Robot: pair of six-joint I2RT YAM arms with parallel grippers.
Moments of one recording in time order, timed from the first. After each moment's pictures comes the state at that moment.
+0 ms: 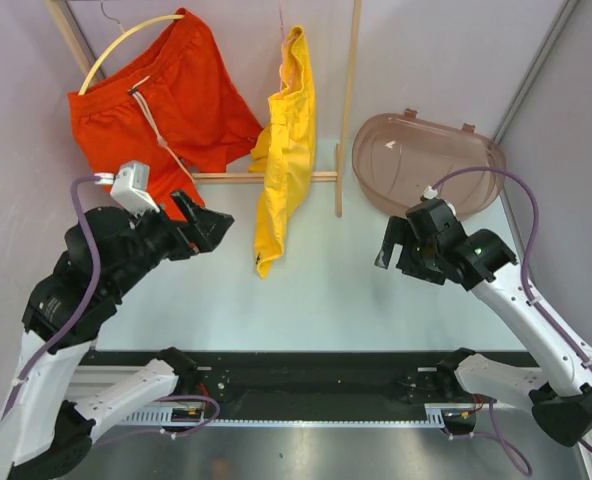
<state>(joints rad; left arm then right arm) -0.60 0.82 1.50 -0.93 -0.13 -0.65 0.59 1.05 1.18 -1.06 0.19 0.79</state>
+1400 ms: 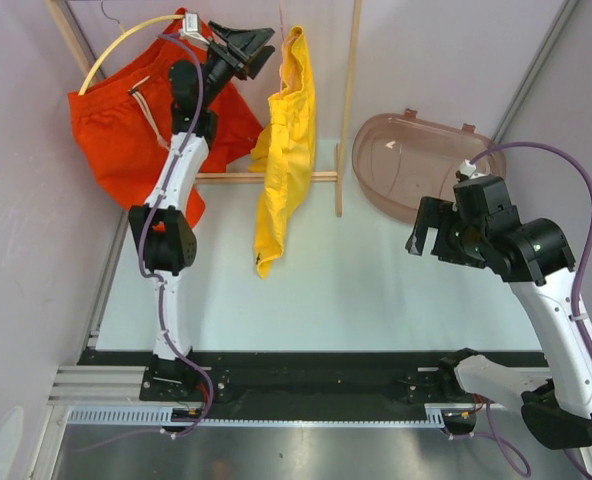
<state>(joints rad) -0.15 2.26 2.33 0.47 0.58 -1.35 0.42 1.06 1.54 -1.34 0.14 0.54</state>
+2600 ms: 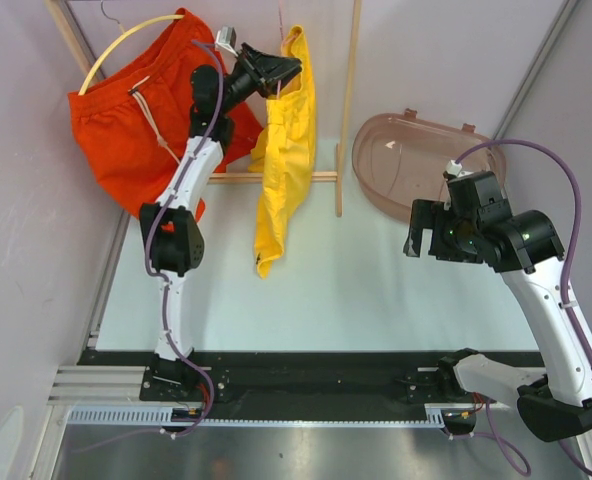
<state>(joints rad) -0.22 2.29 2.29 0.45 0.73 -1.45 0.39 1.10 1.53 -1.33 0.10 0.43</state>
